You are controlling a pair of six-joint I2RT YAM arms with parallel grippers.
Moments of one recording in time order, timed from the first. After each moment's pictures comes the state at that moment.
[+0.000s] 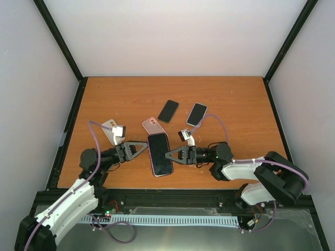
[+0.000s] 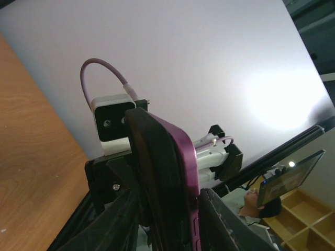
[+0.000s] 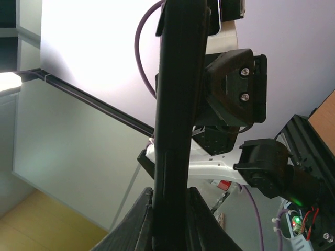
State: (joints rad) left arm -0.44 0.61 0.19 0.79 0.84 -1.33; right arm 0.84 1.38 0.32 1.46 -0.85 1.45
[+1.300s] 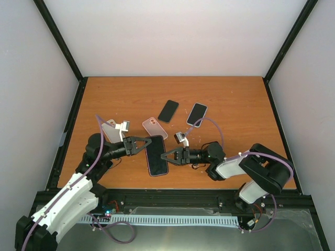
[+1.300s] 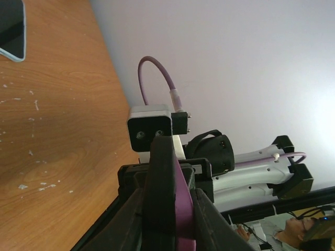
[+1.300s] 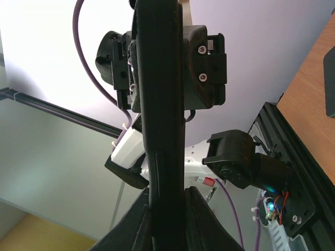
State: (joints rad) left arm -0.44 0.66 0.35 0.27 0.79 -1.13; right arm 0.86 1.54 0.33 1.49 -0.82 1.46
